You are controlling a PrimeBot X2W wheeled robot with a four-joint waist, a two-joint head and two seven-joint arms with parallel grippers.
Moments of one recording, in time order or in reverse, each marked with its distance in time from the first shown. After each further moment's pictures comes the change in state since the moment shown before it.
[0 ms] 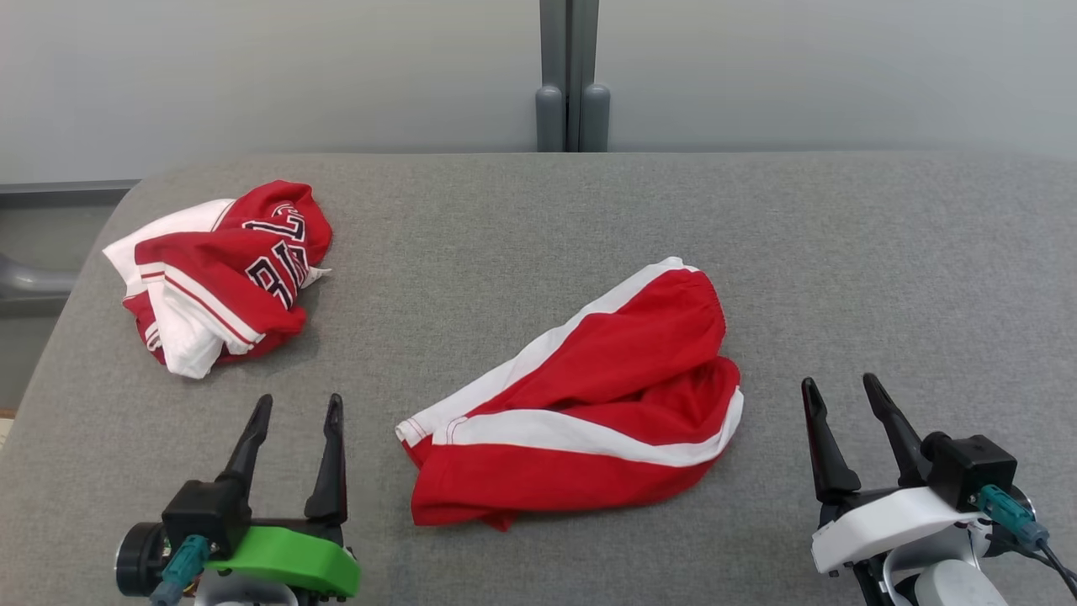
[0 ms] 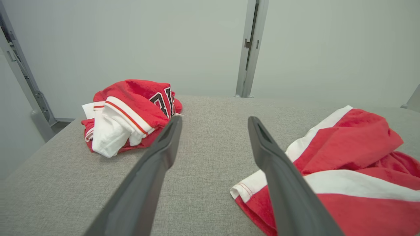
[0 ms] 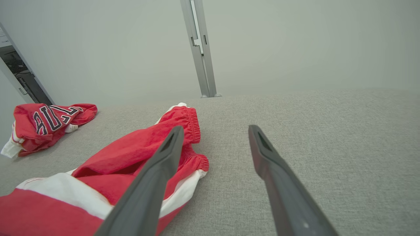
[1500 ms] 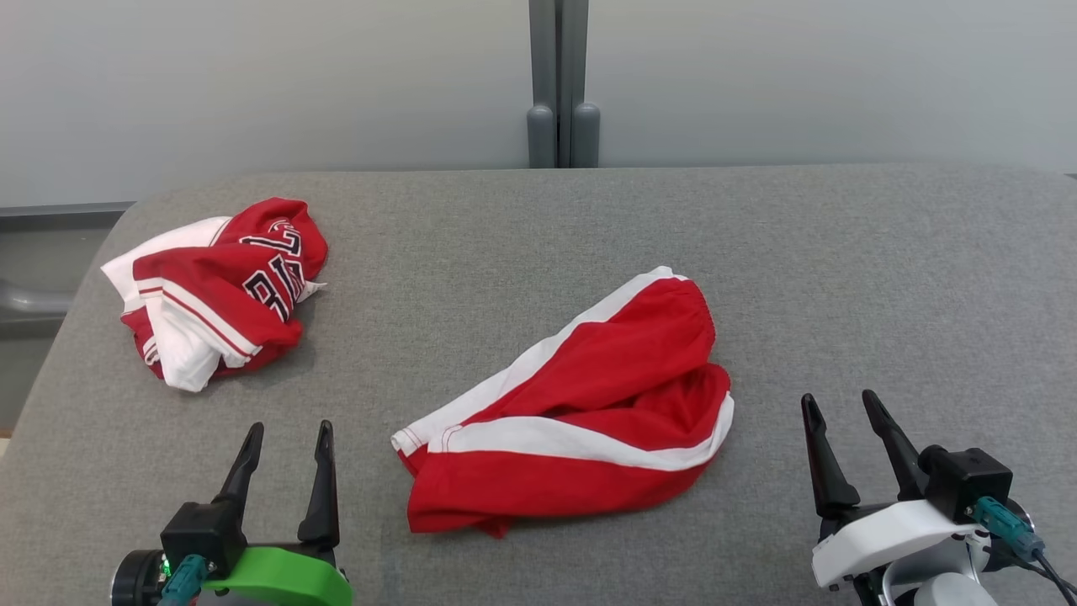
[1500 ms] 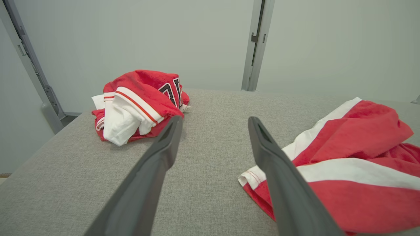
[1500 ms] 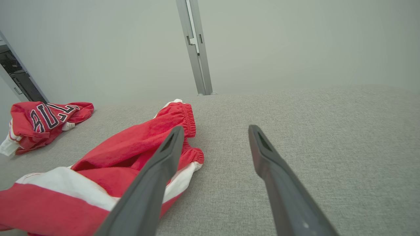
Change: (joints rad) left arm 0.031 -0.076 0.133 0.048 0.111 -0.080 0.000; right arm 0.019 0.002 -0.001 0.017 -0.003 0.000 0.000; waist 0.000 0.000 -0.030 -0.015
